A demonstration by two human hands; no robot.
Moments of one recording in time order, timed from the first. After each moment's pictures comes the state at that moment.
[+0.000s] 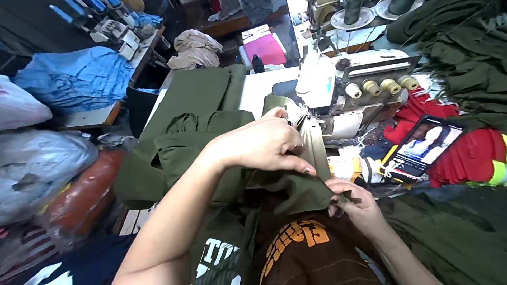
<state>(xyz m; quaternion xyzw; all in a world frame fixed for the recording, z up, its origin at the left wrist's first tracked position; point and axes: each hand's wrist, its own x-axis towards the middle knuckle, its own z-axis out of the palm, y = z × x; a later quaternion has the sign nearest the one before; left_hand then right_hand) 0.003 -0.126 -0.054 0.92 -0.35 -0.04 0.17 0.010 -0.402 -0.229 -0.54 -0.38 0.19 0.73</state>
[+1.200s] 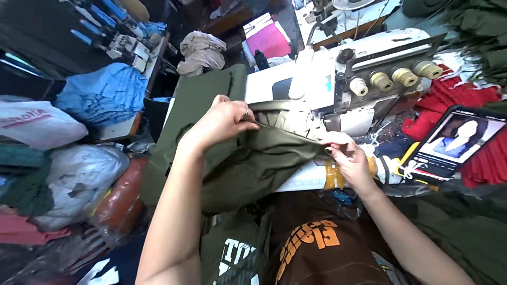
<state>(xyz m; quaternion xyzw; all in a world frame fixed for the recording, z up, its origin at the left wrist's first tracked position) 0.019 -0.022 -0.072 0.98 -0.14 0.00 0.10 0.088 -0.332 -0.270 -0.56 -0.30 0.01 0.77</state>
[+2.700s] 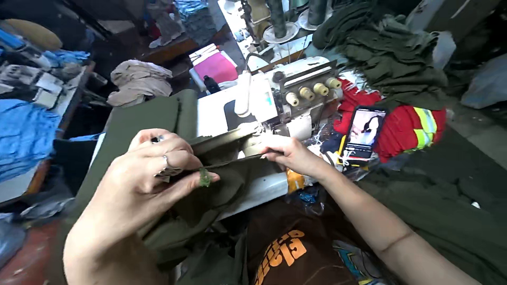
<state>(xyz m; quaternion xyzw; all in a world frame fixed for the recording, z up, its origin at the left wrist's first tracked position) -0.043 -0.059 -0.042 0.93 -0.27 0.17 0.20 0.100 -0.328 -0.174 -0.69 -0.46 0.13 0.54</state>
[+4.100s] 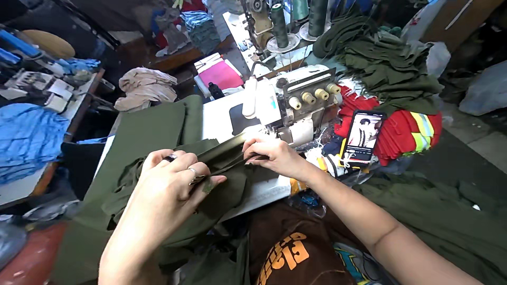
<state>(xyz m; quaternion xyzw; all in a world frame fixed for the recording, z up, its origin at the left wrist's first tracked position) -0.071 -0.078 -0.061 0.97 -0.17 0.19 0.05 0.089 -0.287 -0.169 -0.64 -0.55 -0.03 0.54</state>
